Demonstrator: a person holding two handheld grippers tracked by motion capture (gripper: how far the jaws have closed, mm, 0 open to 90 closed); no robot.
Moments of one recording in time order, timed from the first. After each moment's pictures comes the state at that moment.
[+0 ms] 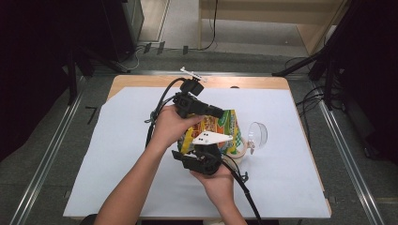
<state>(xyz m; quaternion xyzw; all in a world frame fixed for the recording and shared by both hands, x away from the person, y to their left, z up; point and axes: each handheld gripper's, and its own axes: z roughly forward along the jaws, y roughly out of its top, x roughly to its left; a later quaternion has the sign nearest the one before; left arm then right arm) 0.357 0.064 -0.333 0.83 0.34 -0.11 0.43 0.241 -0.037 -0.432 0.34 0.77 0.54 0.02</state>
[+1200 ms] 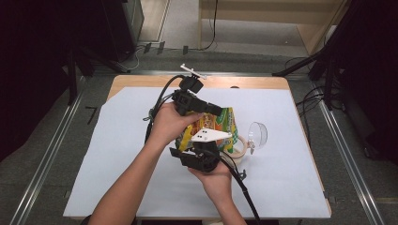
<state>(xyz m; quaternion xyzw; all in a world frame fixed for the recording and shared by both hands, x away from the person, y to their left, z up) 0.361 0.064 -0.324 0.84 0.35 -0.10 0.41 0.247 -0.033 -0.428 0.33 0.77 0.55 0.02</state>
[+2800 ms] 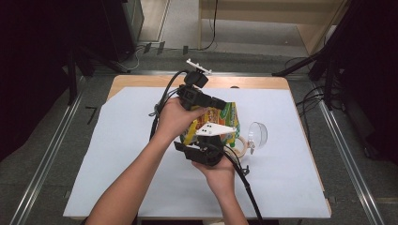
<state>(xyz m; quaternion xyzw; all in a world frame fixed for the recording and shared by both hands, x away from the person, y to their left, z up) 0.370 0.054 -0.318 0.83 0.35 -0.07 0.42 0.261 -0.042 -0.424 0.33 0.76 0.55 0.03</state>
